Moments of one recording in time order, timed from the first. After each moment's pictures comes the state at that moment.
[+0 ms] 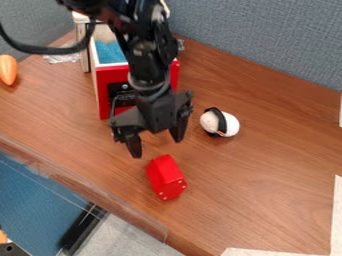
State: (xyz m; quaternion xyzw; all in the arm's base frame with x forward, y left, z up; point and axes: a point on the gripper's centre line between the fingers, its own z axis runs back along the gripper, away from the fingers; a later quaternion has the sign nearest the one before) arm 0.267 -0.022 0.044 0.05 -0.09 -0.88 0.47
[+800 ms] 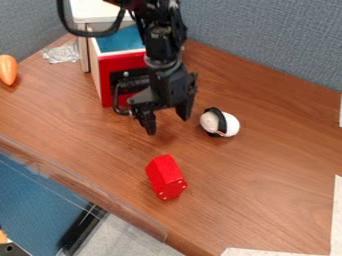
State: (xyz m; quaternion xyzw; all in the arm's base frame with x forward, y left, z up) arm 0.329 0.019 0.030 0.04 -0.08 -0.84 0.54
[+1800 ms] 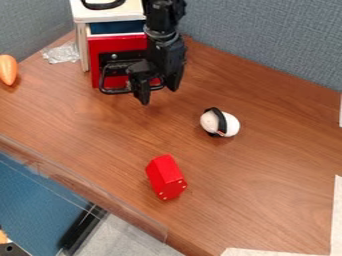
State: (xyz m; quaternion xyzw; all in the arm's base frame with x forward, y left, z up) arm 0.362 0.056 0.038 0.06 -0.03 -0.81 0.59
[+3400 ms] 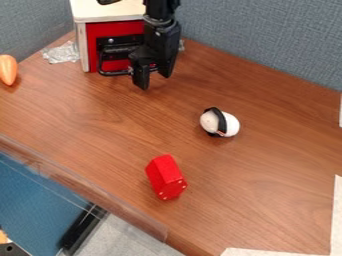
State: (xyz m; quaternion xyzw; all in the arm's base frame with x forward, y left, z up) arm 0.397 0.094 0.027 0.04 -0.01 -0.76 0.65
